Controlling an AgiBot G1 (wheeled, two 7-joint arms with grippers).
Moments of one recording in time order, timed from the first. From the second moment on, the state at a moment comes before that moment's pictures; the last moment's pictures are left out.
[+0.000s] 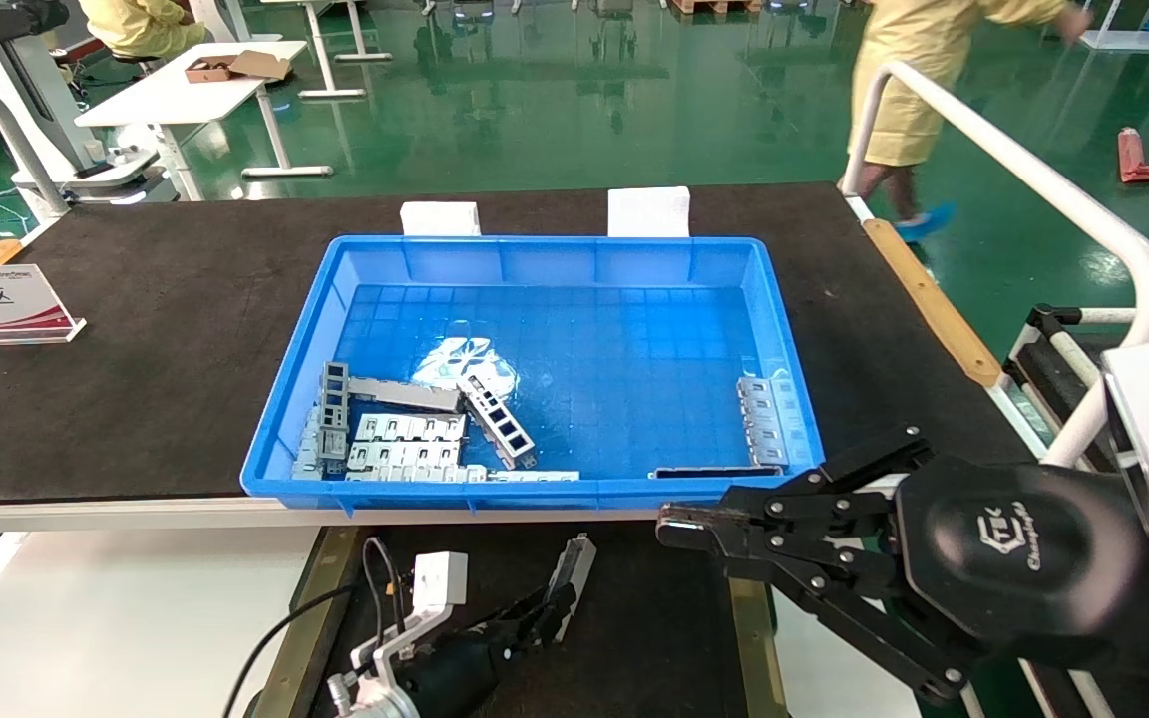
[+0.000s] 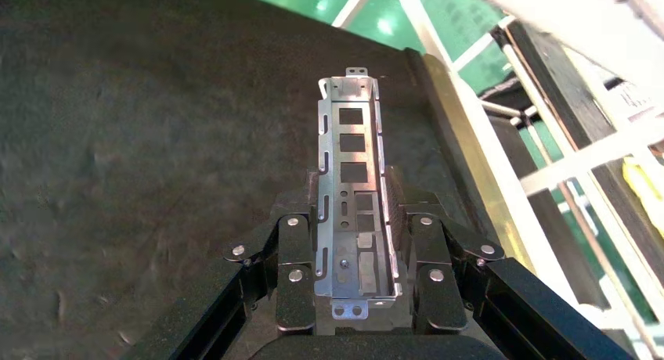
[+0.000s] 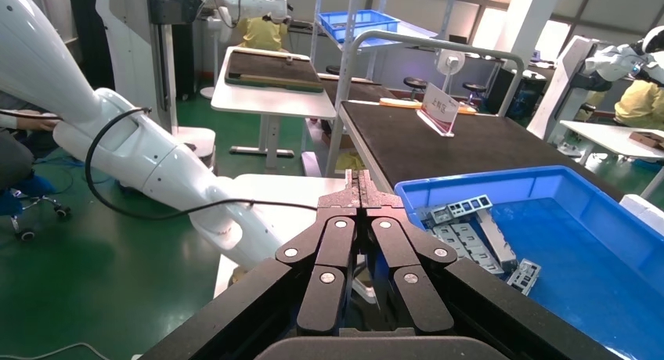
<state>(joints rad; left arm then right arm) -0.83 1.20 0.80 -0.86 0.76 0.27 -0.37 1.09 -0.59 -0.34 1.28 -0.69 -1.47 0.15</state>
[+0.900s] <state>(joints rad) -0.84 1.31 0.79 -0.75 0.73 0.16 -0.40 1.09 -0.59 -0.35 1.28 -0.68 -1.47 0.15</state>
